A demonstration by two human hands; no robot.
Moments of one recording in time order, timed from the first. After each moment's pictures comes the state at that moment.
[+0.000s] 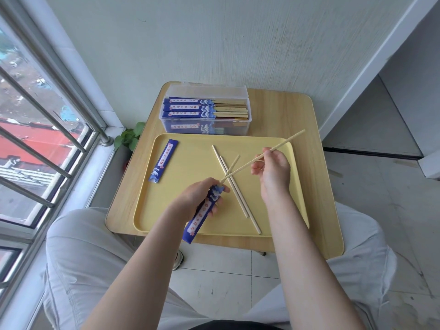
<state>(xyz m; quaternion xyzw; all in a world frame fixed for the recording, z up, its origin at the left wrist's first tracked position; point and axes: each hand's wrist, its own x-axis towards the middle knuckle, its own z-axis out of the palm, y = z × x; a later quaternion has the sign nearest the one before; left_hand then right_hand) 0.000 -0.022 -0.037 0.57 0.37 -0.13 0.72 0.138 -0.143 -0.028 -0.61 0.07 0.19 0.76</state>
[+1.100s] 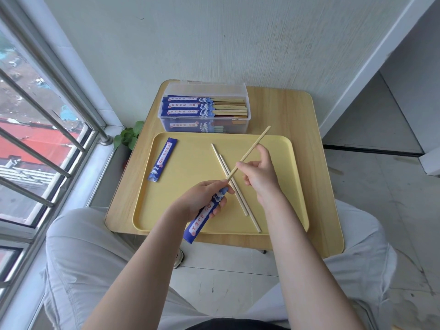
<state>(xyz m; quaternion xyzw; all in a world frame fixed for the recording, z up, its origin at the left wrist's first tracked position) -0.002 -0.026 -0.042 0.64 0.27 -0.14 0.71 0.130 -0.143 -0.038 -0.73 -0.05 0.30 0.61</state>
